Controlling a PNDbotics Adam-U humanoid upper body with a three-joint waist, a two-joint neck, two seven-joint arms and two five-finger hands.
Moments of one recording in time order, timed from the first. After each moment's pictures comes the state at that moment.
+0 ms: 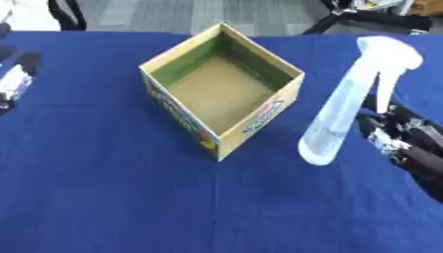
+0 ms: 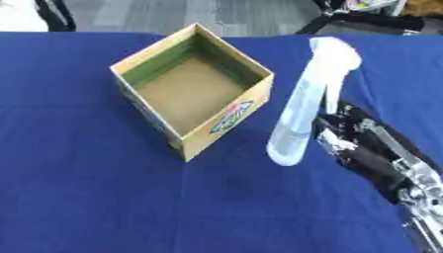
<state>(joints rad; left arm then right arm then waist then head) -0.30 0.44 0.21 -1.98 0.19 0.17 -0.07 -0.25 -0.50 0.19 -1.98 -0.27 0.30 0.05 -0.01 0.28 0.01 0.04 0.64</state>
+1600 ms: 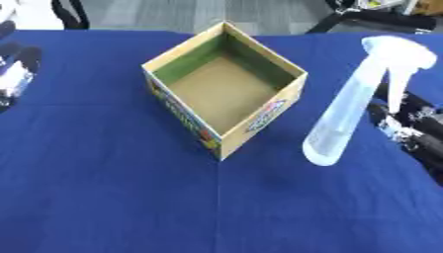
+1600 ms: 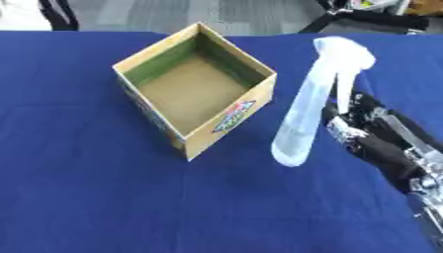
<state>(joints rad) -0.31 0.44 0.21 -1.98 0.20 0.17 -0.08 -0.27 -0.55 0.17 -1.98 -0.27 0.33 0.02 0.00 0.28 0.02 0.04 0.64</state>
